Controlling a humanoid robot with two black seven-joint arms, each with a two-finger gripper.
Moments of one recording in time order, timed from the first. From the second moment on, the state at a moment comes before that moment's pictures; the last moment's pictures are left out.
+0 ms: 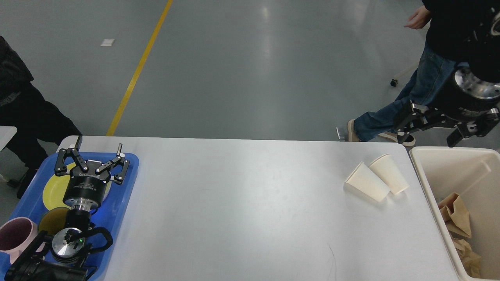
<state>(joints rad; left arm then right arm) -0.28 0.14 -1.48 -0.73 0.01 -0.61 -0.14 2.23 -0.48 -1.19 1.31 -0.08 0.89 -0.38</state>
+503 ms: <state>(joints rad) -0.28 0.14 -1.48 -0.73 0.01 -0.61 -0.14 2.49 -0.26 -1.36 1.51 0.07 0.89 -0.15</state>
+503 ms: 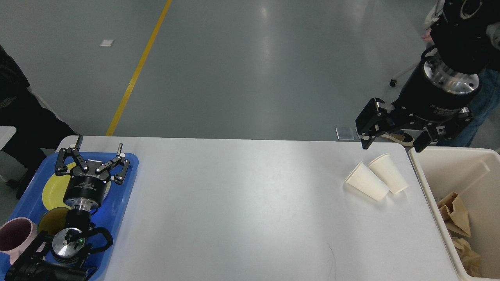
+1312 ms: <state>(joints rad) -0.28 0.14 -1.48 -0.73 0.01 -0.61 -0.14 1.78 -0.28 -1.27 1.11 -0.37 0.41 0.00</state>
